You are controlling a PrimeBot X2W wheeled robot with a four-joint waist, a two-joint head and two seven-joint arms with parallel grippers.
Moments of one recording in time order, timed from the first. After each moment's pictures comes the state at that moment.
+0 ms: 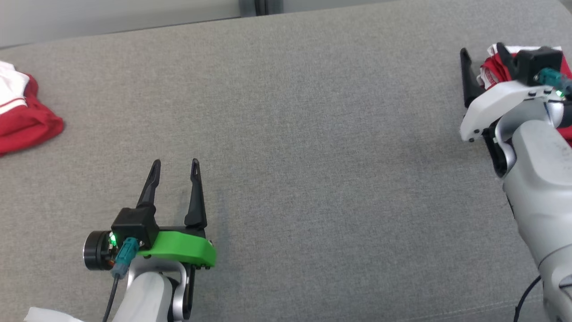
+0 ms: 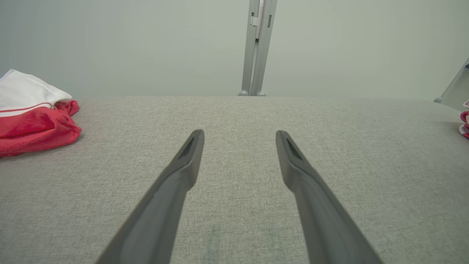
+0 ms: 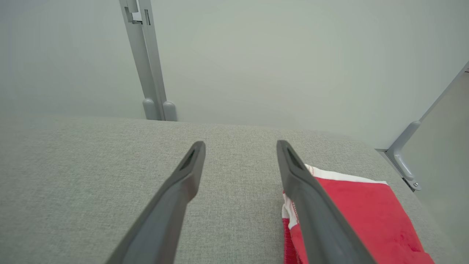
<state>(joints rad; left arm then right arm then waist) -0.23 0.11 -0.28 0.23 -0.30 0.13 -0.26 -0.91 -0.26 0.15 1.03 0.19 0.13 -0.26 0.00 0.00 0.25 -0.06</state>
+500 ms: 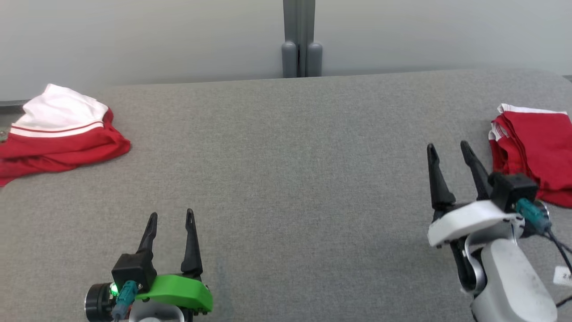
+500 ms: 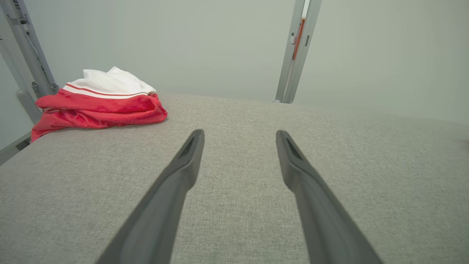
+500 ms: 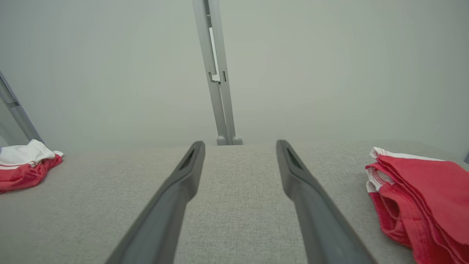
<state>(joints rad) -0.07 0.08 -0.22 0.25 -0.29 0.11 -0.26 -0.31 -0.11 0.04 0.40 0.22 0.13 -0.26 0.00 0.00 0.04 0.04</state>
